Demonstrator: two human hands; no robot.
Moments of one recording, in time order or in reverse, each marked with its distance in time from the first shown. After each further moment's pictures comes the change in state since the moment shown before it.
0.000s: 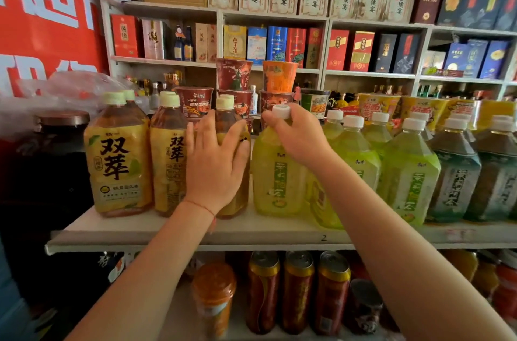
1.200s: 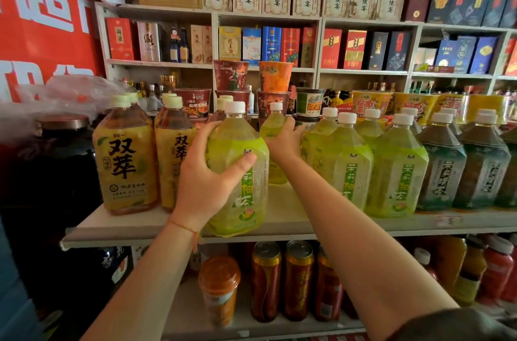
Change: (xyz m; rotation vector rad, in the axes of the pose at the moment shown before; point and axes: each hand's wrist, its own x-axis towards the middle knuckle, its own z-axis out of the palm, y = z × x) left_hand -0.032 0.012 -0.055 -0.884 -0.019 -0.273; right_hand 0.038 0.053 0.063 -0.036 0.110 0.363
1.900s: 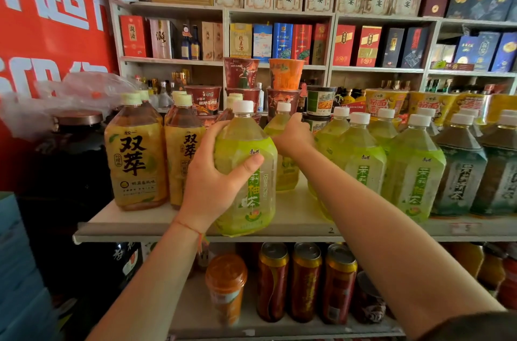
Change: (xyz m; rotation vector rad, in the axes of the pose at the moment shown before) left_hand -0.001 -0.001 -0.003 0.010 -0.025 -0.001; right_hand 0.005 -0.015 -0.011 -0.254 -0.086 -0.007
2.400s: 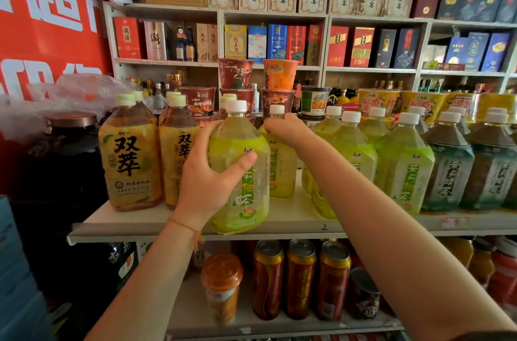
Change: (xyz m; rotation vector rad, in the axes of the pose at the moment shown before) left_hand -0.001 -0.002 0.002 -0.005 0.009 0.029; right_hand -0.008 -0.010 -0.028 0.299 -0.227 0.016
